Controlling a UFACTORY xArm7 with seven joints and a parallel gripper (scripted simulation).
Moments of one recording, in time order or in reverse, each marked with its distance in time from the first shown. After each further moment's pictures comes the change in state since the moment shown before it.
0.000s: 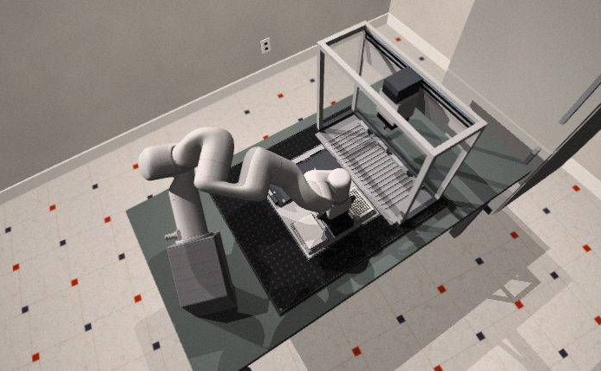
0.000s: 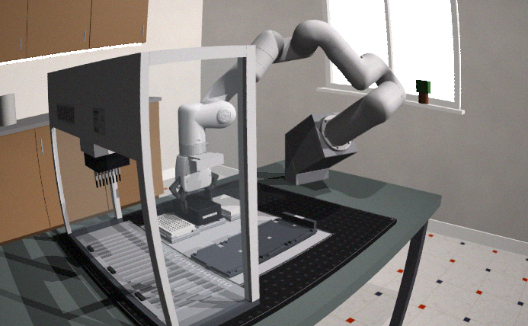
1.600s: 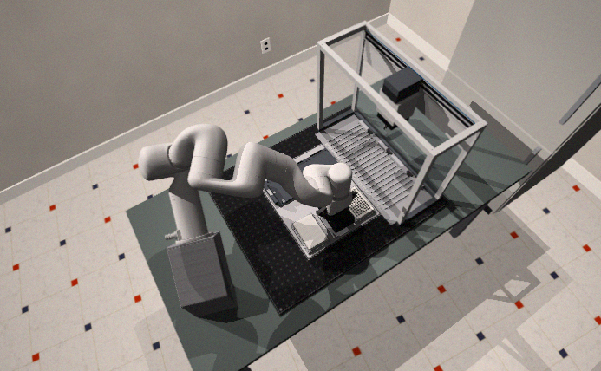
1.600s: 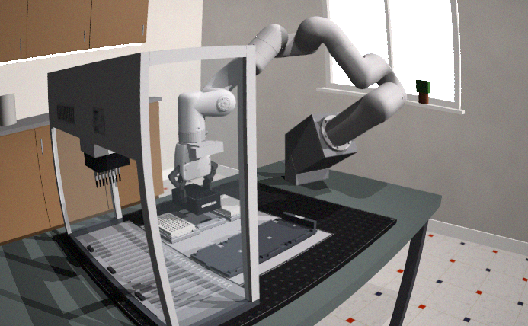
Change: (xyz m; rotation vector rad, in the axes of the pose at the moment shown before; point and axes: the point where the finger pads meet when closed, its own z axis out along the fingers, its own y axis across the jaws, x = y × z) arm 0.000 0.000 -0.032 -0.001 -0.001 0.000
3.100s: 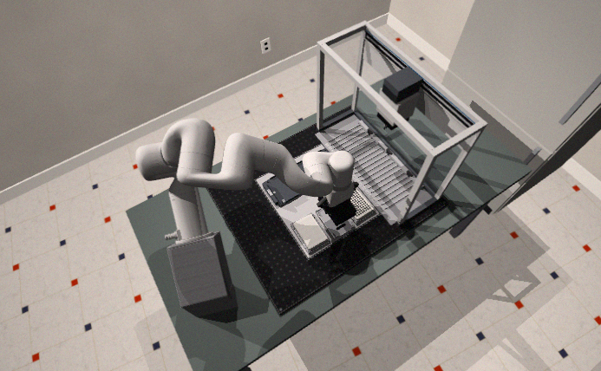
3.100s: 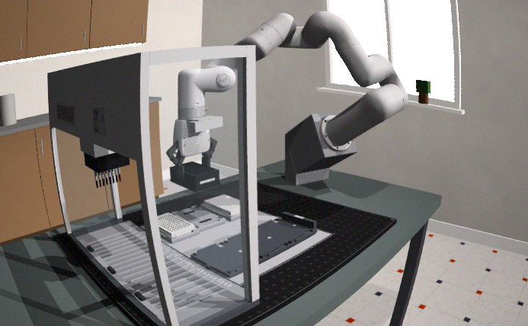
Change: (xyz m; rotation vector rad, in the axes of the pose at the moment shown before) arm 0.000 0.000 -0.066 0.001 0.000 0.000
